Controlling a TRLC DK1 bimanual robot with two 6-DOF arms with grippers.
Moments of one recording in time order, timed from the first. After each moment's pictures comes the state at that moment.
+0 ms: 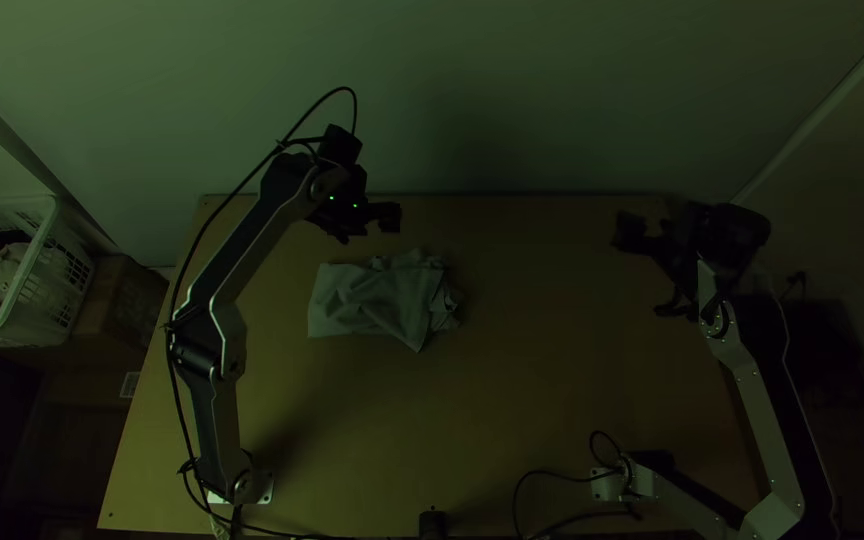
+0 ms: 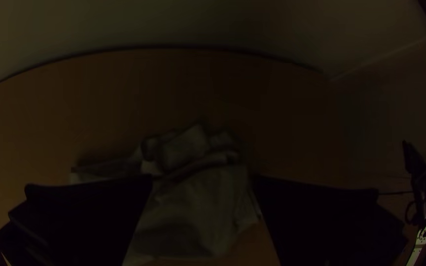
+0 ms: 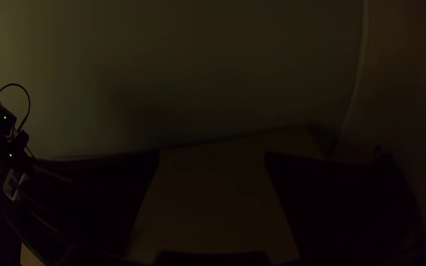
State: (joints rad) left arm -0.40 2.00 2.25 -1.19 0.19 -0.35; right arm 0.07 1.12 1.18 -0.43 -0.01 0.21
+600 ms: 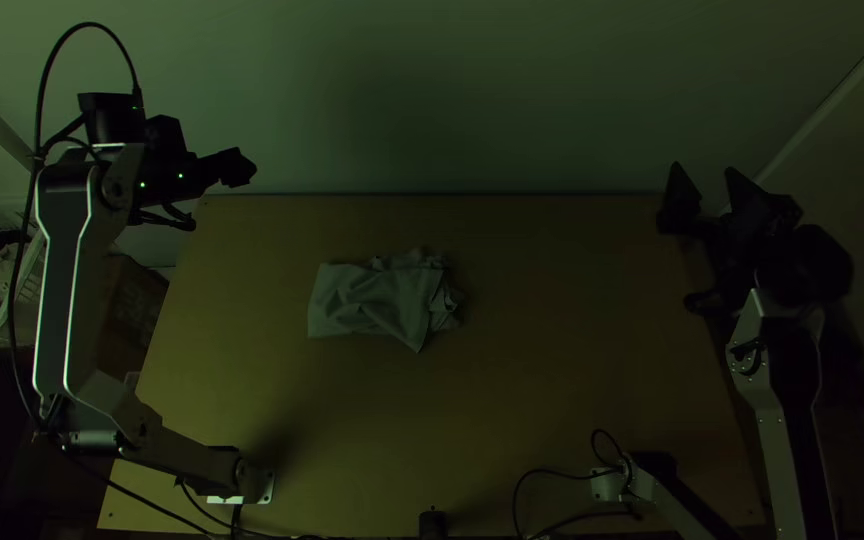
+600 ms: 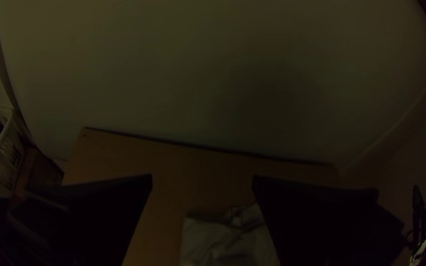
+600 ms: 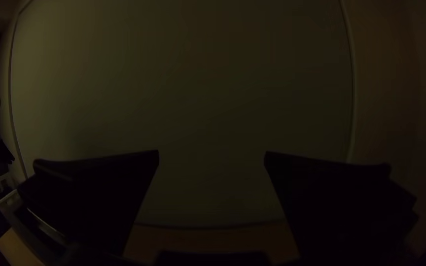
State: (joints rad) left arm 0.04 1.54 2.04 -1.06 0.19 -0.19; right arm 0.03 0.96 1.18 -0.09 -0.01 0.08
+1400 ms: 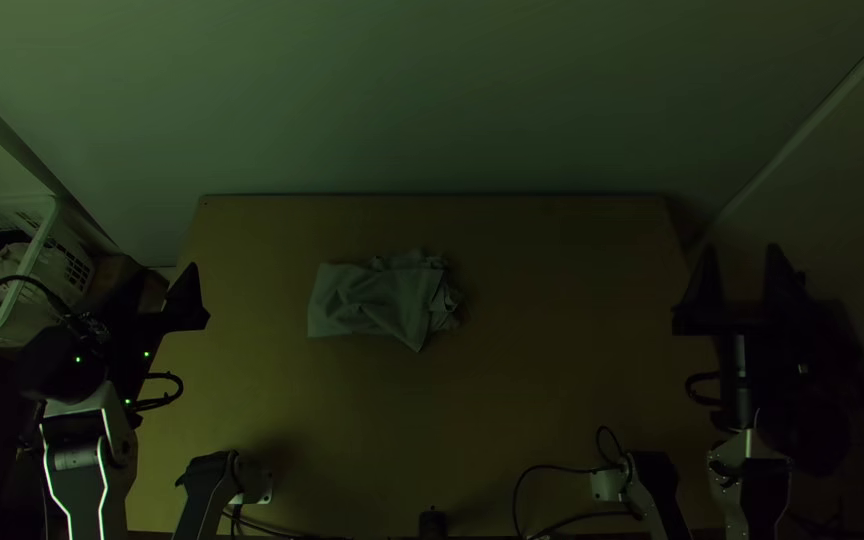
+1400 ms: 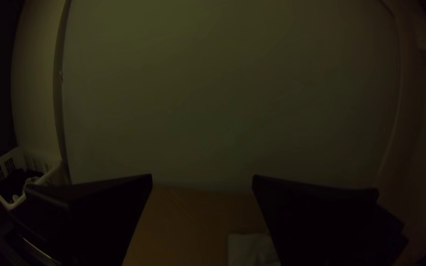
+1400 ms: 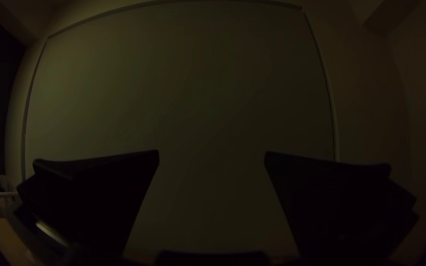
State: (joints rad) left arm 0.23 0.53 0.92 -0.41 0.16 -0.07; right arm -0.02 0.44 0.73 0.20 -0.07 0.05
